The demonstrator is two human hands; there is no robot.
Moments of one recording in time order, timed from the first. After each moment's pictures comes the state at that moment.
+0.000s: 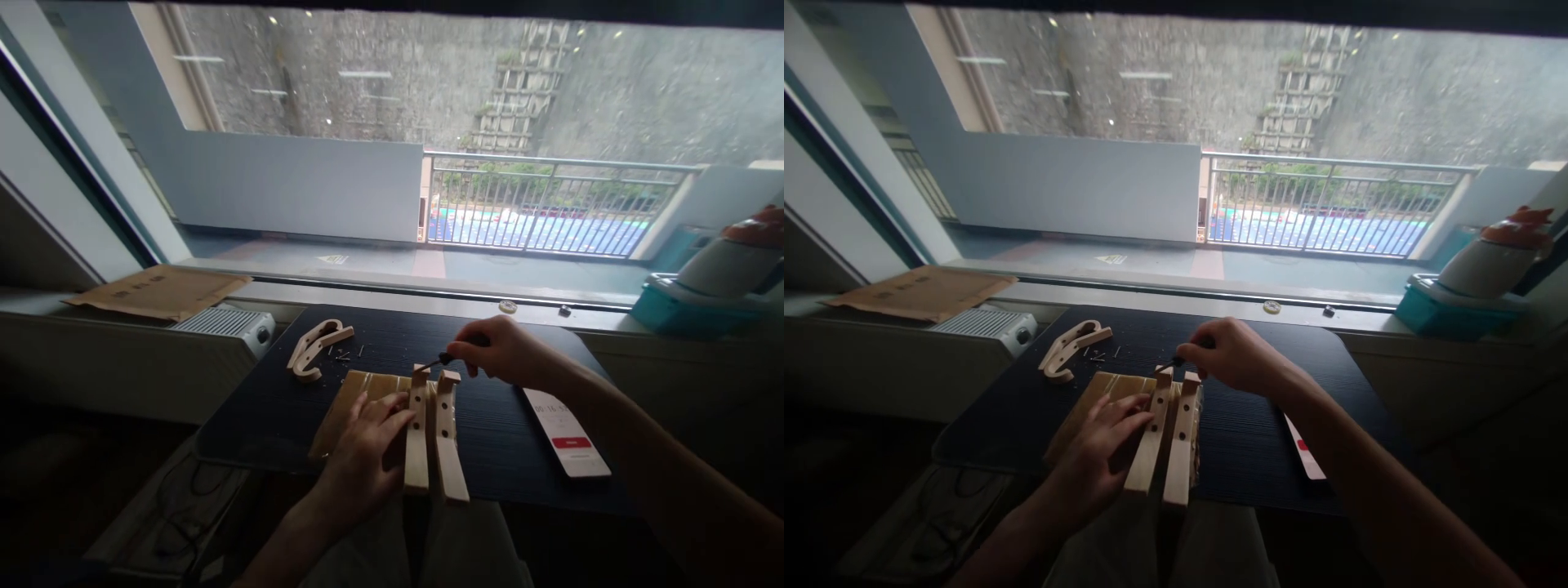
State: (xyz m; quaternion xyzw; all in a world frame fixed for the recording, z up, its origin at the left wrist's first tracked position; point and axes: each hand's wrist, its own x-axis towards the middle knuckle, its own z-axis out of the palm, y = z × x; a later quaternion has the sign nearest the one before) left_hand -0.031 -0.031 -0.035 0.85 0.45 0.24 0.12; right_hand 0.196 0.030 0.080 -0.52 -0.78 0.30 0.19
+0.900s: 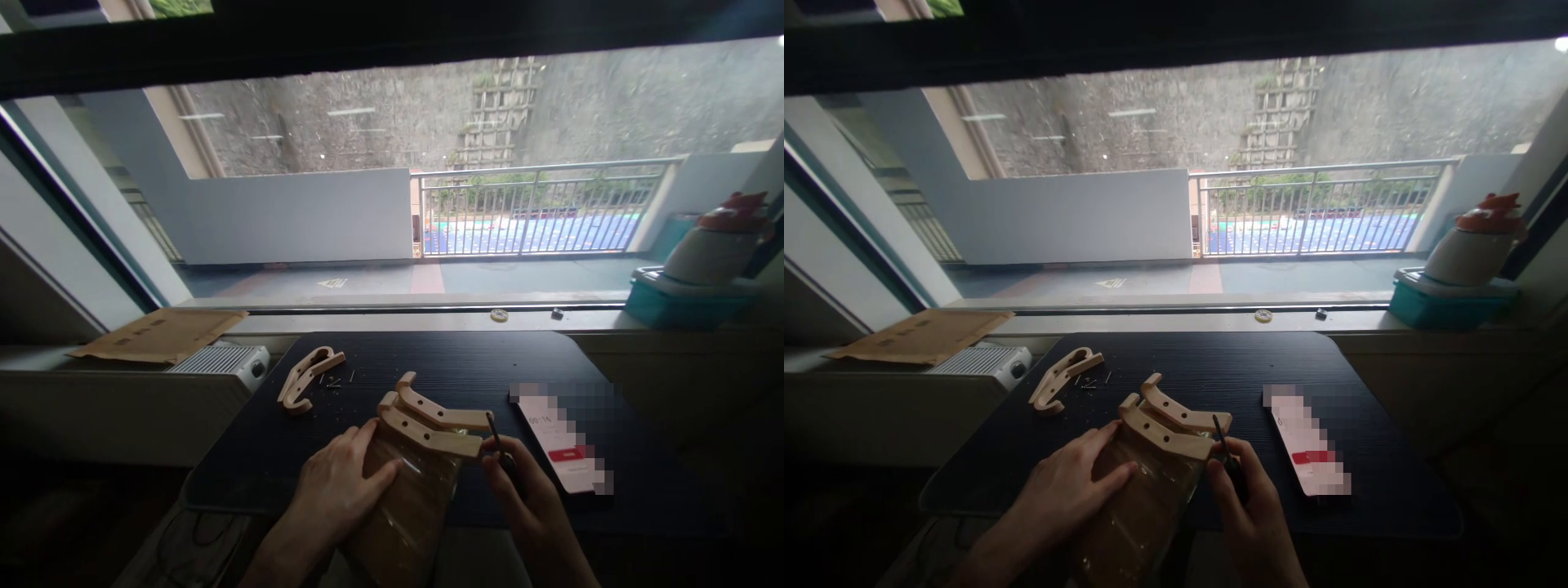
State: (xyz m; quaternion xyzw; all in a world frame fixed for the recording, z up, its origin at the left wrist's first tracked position) left_hand -0.028 -0.015 -0.018 0.77 0.62 0.11 0.11; right_hand 0.194 -0.075 -0.046 -0.57 -0.50 0.32 0.56
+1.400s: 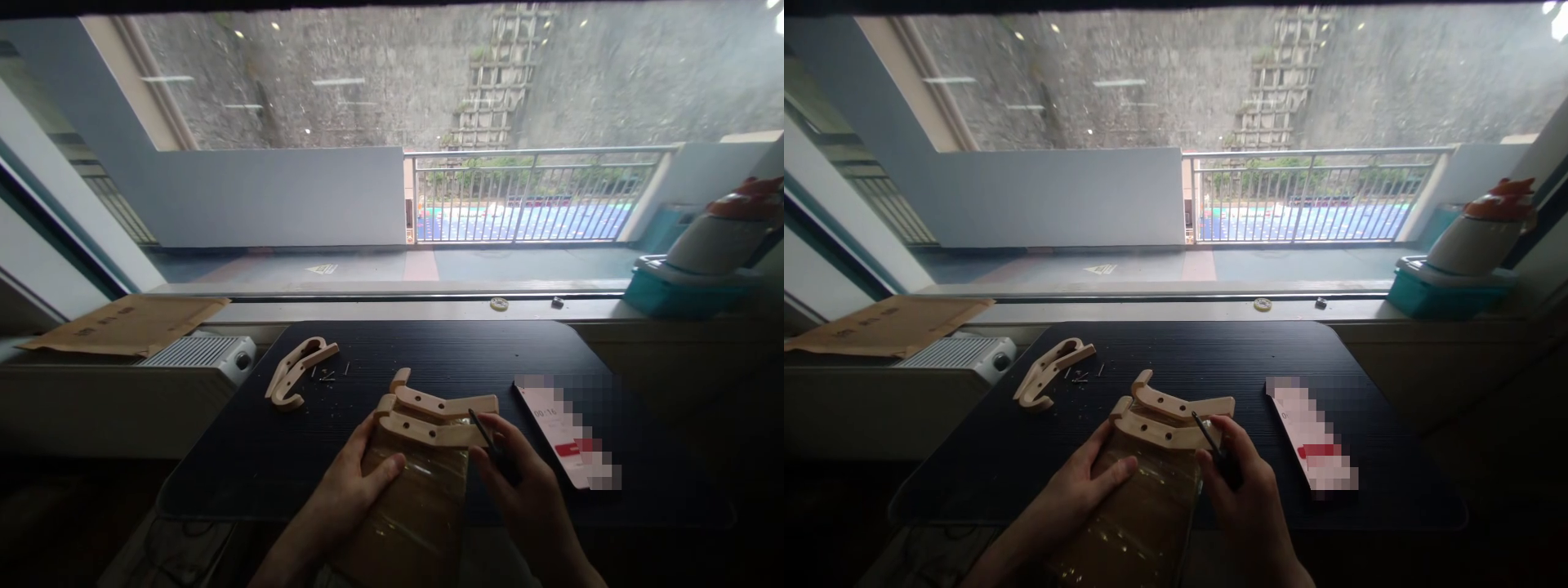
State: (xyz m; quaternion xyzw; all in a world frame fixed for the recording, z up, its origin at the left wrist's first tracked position) left_hand -0.030 -0.012 -0.048 0.63 0.55 0.26 0.48; right_hand 0.183 -0.057 -0.054 -0.58 -0.50 0.31 0.57
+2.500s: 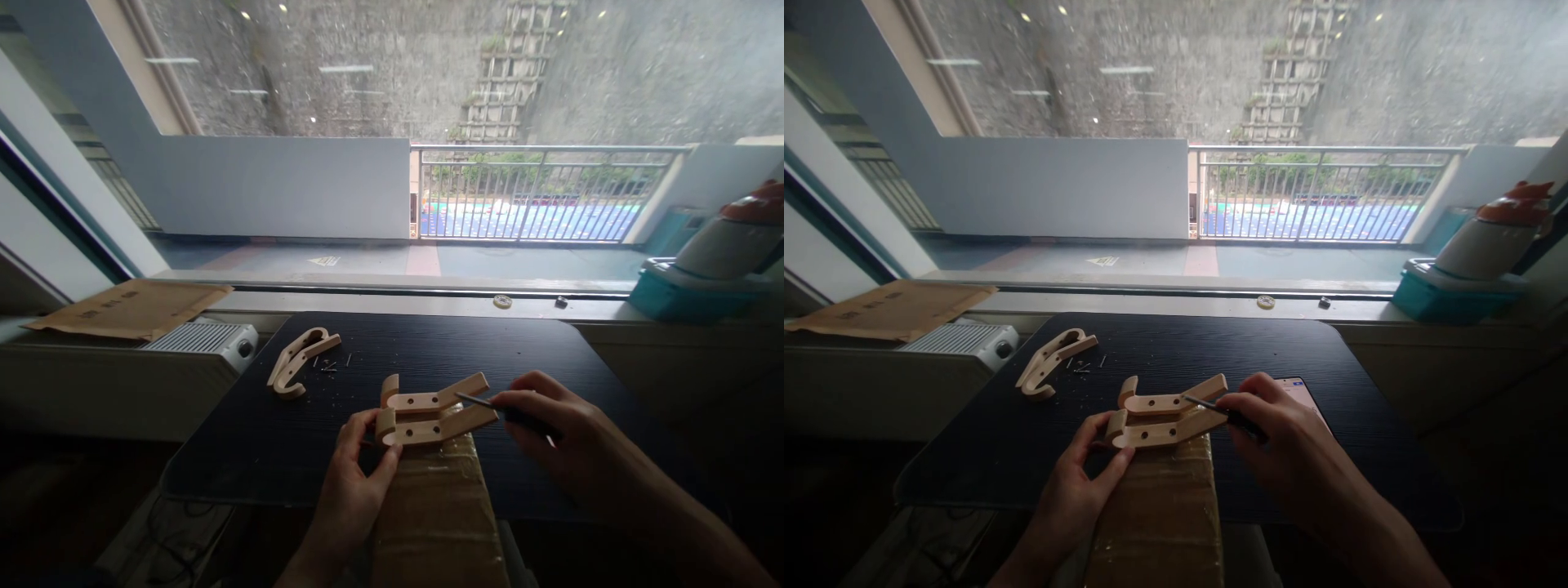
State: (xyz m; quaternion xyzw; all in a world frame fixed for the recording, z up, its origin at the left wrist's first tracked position) left_hand -0.012 -0.024 -0.060 0.63 0.58 0.41 0.31; right_hand 0.241 -0.037 0.025 -0.54 -0.79 0.11 0.26
